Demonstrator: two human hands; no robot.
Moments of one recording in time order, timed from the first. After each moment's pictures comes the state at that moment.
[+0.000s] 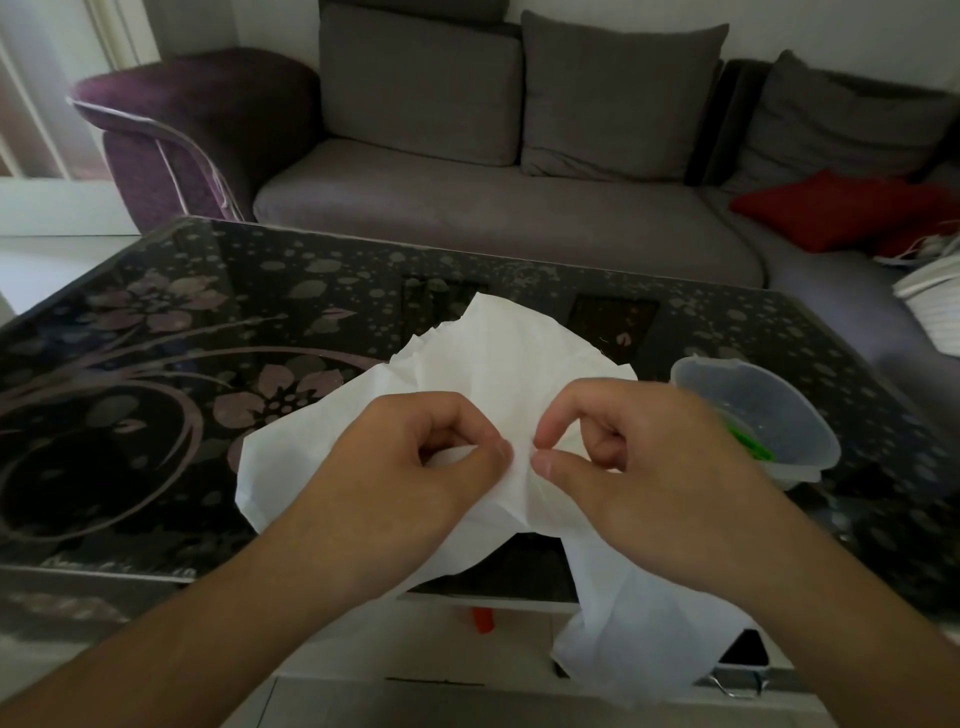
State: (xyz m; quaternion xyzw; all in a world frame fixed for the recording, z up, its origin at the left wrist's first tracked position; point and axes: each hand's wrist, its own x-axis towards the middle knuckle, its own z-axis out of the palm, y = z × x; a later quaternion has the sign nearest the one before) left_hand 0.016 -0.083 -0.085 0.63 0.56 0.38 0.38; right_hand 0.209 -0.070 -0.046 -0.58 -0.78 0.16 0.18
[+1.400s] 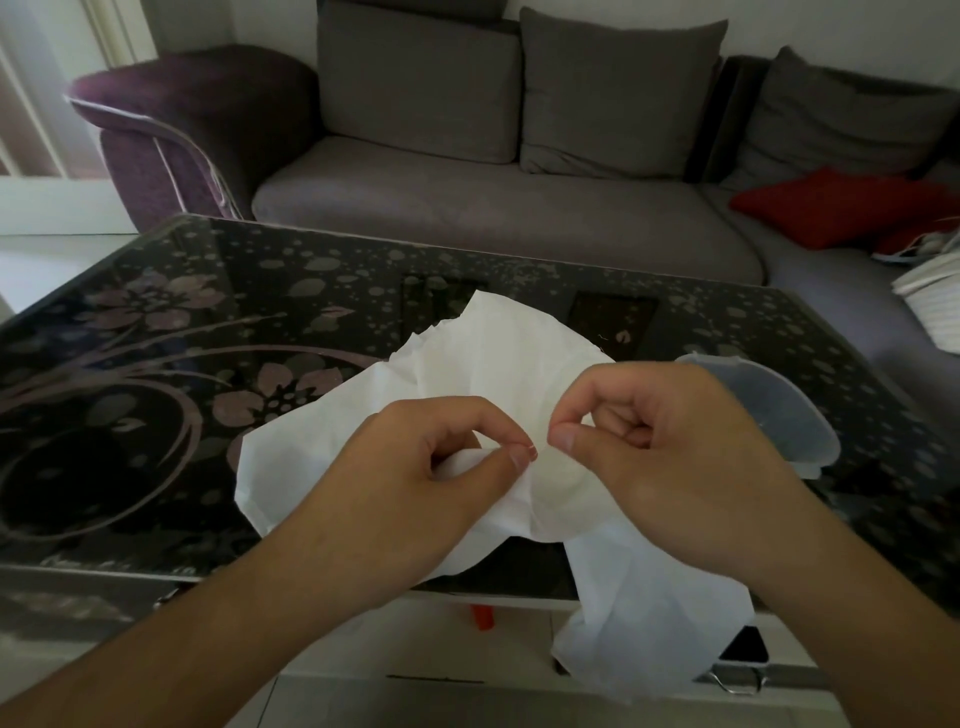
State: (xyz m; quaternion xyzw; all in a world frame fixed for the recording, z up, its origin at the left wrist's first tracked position) left_hand 0.023 -0.083 -0.083 0.69 0.55 0.34 0.34; right_hand 0.219 -0.067 -0.043 -0.55 -0.76 0.21 0.26
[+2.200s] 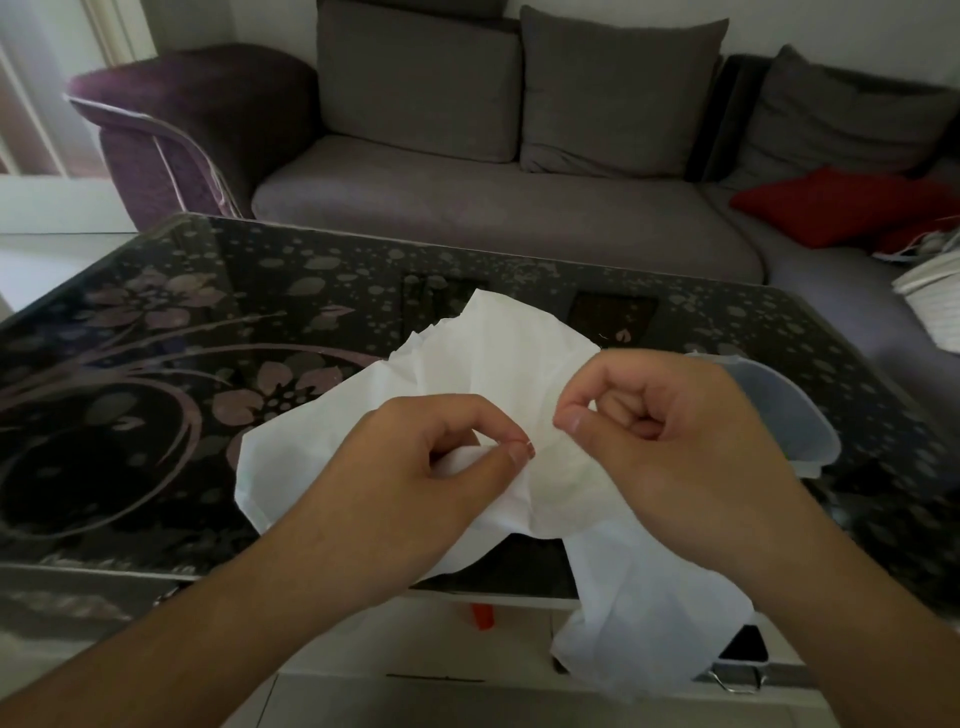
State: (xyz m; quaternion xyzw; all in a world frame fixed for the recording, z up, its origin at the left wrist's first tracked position) left_hand 0.021 -0.083 -0.084 0.69 0.54 0.33 0.33; right_hand 0.217 -0.068 -0.045 -0.54 -0.75 0.20 0.31
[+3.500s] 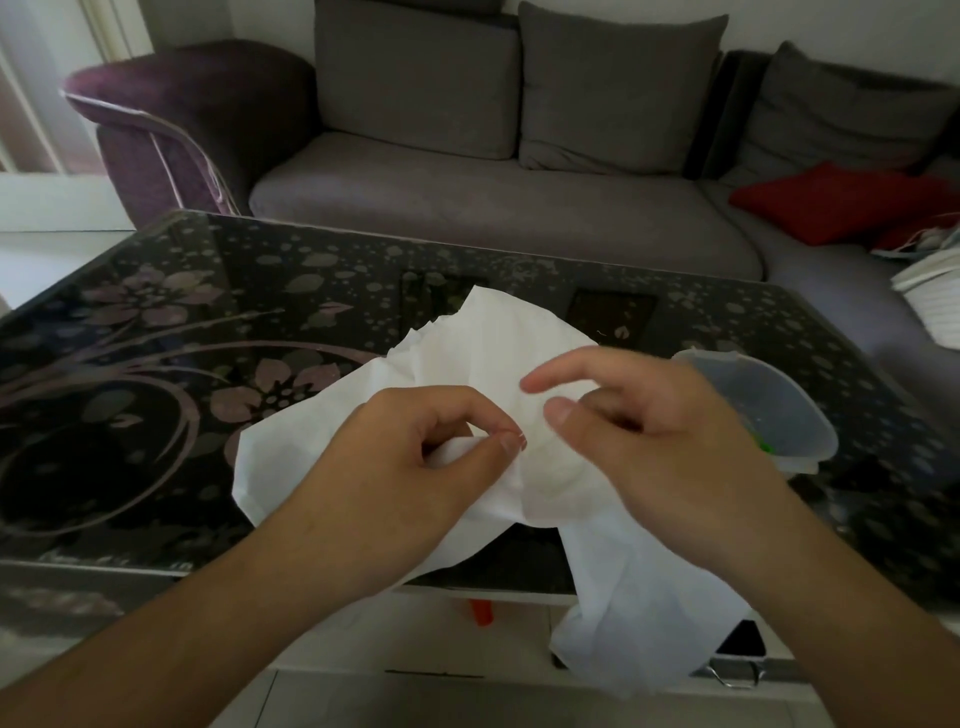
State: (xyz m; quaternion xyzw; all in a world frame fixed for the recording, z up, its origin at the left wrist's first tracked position) left_hand 0.018 -0.082 -0.082 0.69 0.53 0.36 0.32; right_hand 0.209 -0.071 -0.042 -0.55 -0.74 0.27 0.29
